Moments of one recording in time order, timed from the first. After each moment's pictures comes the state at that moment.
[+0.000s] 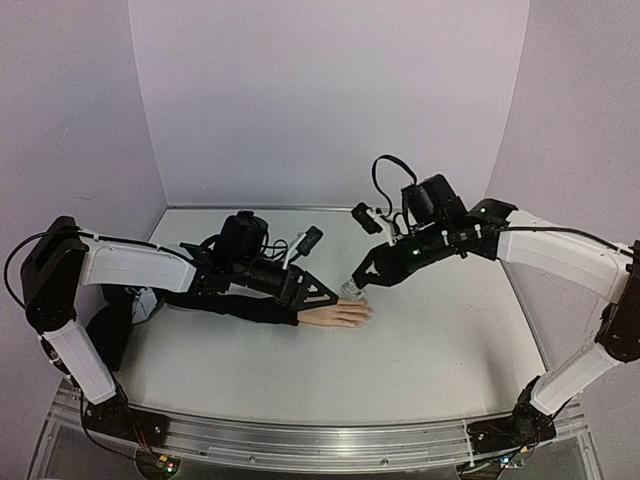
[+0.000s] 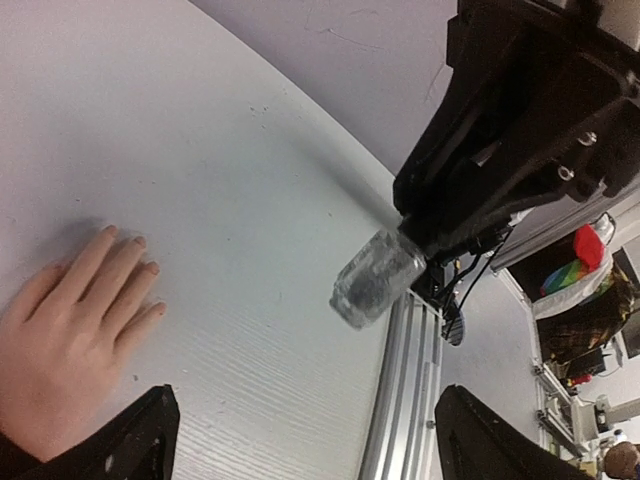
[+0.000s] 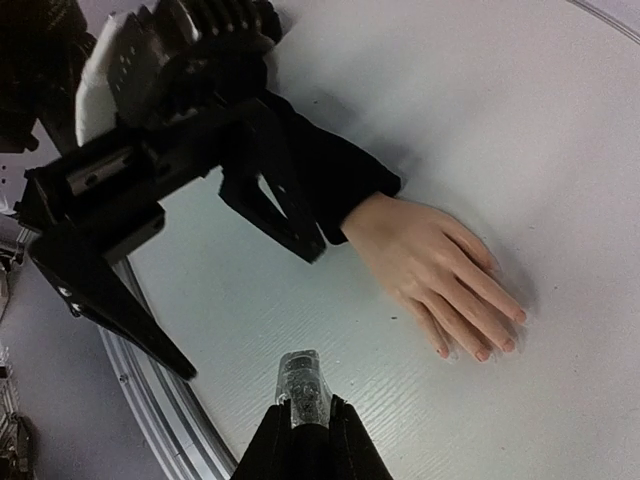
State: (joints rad) left arm -0.84 1.68 1.02 0.19 0.72 -0.39; right arm 0.77 1.50 1.30 -0.60 -0.37 0.14
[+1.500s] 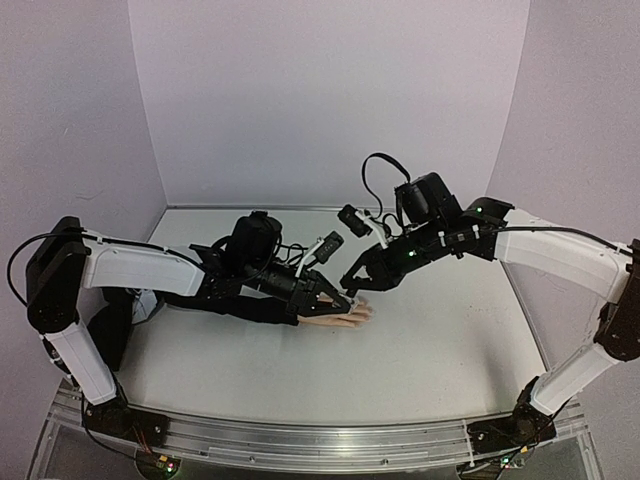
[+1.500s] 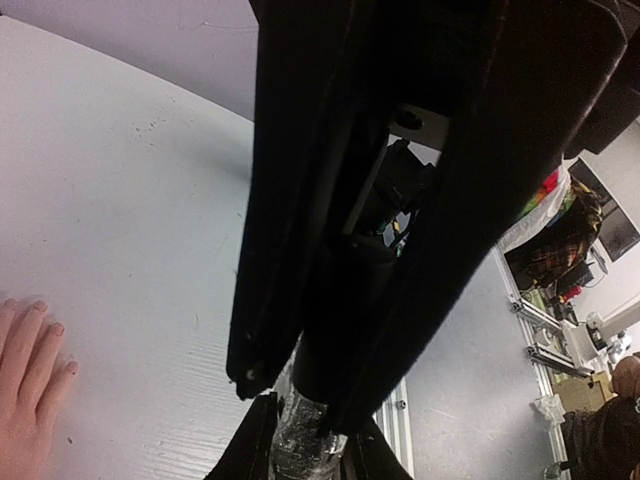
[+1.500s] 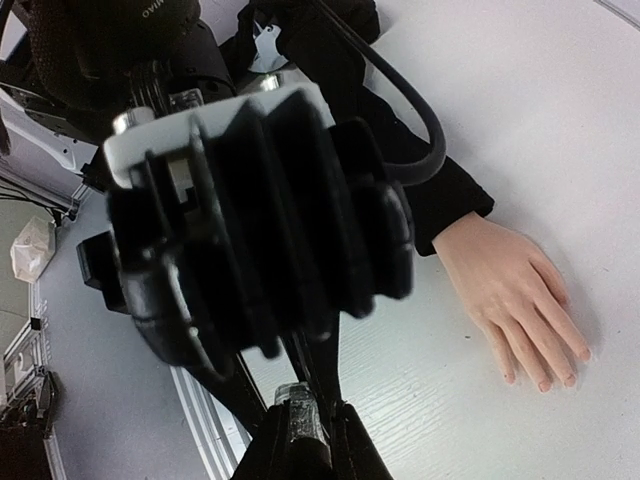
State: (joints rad) left arm -0.92 1.70 1.08 0.22 0.83 -0.26; right arm 0.82 1.51 1.33 -0.60 -0.50 0.10
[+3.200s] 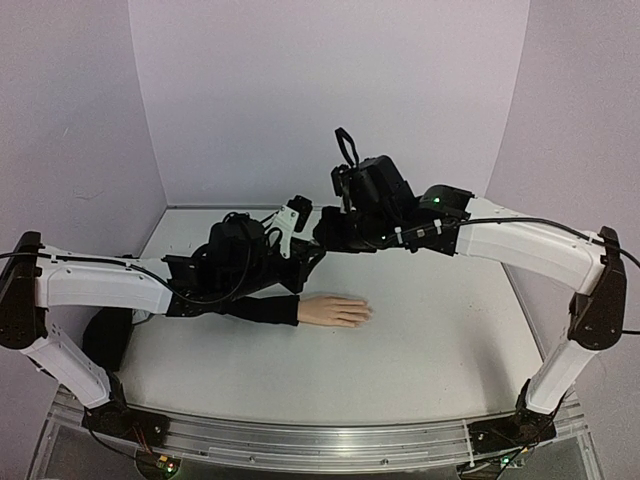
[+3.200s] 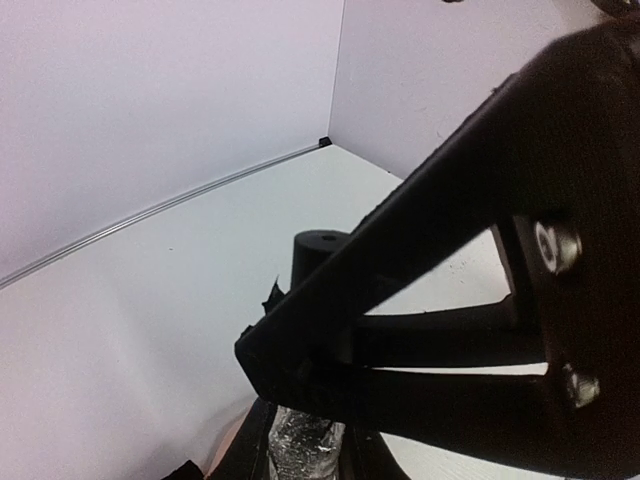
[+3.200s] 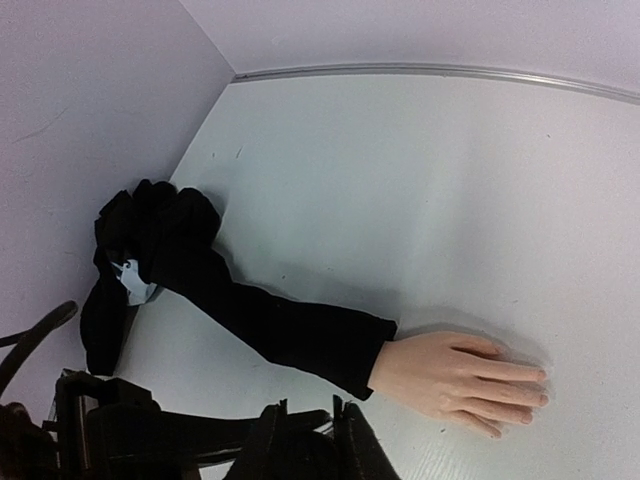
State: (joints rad) left arm -1.07 1.50 0.99 0.29 -0.21 -0.16; right arm 1.02 1.71 1.63 -0.53 0.24 0.65
